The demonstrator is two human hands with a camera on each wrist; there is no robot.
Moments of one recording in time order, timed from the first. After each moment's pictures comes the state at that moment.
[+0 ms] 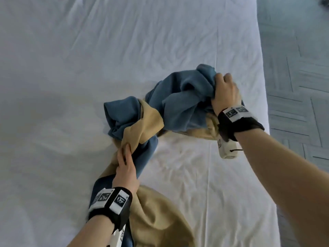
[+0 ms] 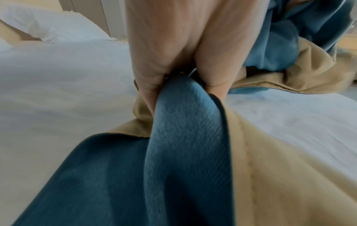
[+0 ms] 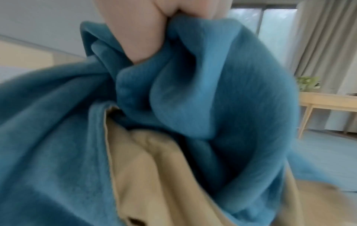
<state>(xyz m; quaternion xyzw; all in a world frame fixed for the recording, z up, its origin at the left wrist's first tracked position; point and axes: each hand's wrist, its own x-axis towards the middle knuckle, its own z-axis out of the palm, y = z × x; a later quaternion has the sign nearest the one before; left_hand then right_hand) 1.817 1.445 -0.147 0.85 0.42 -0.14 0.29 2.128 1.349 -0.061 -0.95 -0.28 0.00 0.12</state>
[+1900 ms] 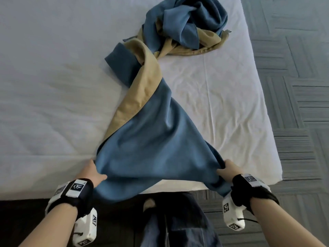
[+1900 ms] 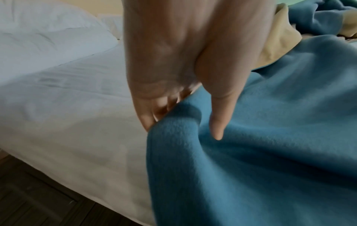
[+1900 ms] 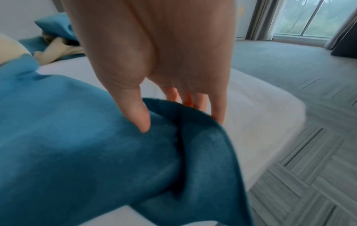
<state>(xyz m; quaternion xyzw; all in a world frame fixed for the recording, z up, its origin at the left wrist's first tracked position) 1.487 1.455 -0.194 0.77 0.48 -0.31 0.29 1.682 1.060 -0.192 -0.89 0.09 0.44 0.10</state>
